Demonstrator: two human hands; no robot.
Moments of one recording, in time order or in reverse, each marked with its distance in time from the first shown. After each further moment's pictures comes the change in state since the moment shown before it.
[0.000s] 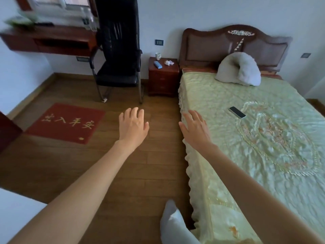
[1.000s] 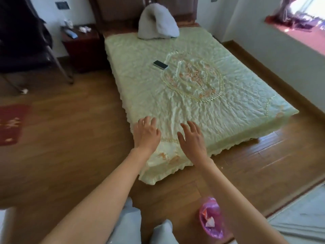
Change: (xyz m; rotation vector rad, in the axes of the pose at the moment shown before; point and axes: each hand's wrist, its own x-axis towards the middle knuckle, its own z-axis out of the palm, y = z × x) left_hand -0.270 0.405 0.035 -0.202 -0.250 0.339; right_hand -0.407 0.256 -0.097 0.014 0.005 0.489
